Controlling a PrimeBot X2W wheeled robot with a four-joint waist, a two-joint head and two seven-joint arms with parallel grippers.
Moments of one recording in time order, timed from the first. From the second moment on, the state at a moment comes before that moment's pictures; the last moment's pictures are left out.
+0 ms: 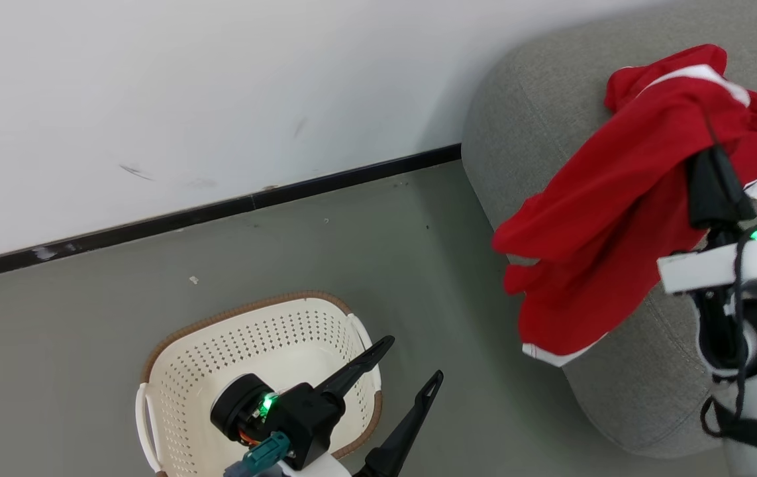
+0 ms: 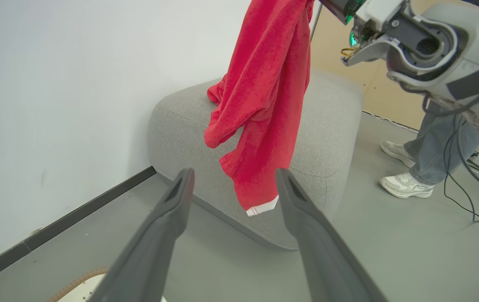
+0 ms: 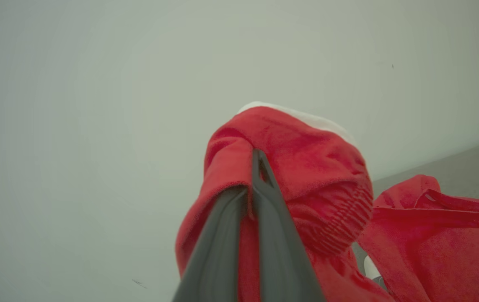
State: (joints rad) left arm -0.13 0.13 -0.60 -0.23 -0.36 -0.04 0.07; right arm -0.36 -0.07 -0.06 0.06 0.35 0.13 -0.21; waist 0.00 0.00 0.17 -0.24
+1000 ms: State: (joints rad) left arm -0.13 0.16 -0.59 -0.30 -0.34 -0.01 0.10; right arm -1.15 -0.24 -0.65 0.42 0.30 0.13 -0.01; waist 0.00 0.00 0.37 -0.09
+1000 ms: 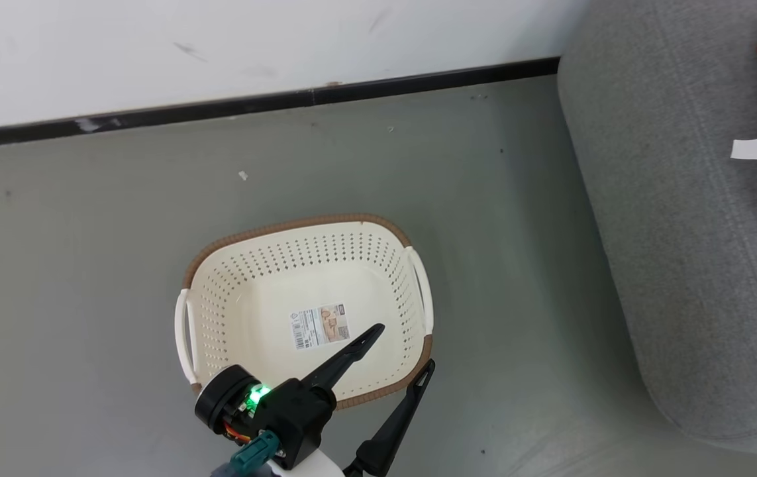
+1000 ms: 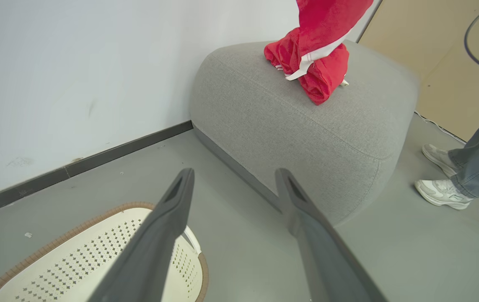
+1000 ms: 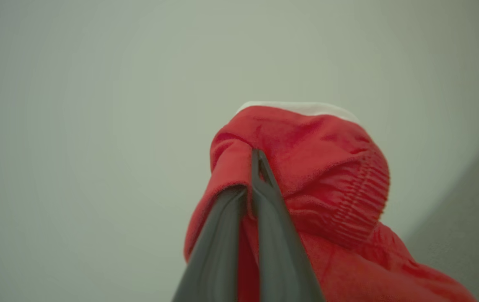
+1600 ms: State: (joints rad) left arm -0.17 0.19 -0.57 -0.31 -0.34 -0.02 0.12; right arm -1.36 -0.27 -0.76 0.45 0.14 0.13 -0.04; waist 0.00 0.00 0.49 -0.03
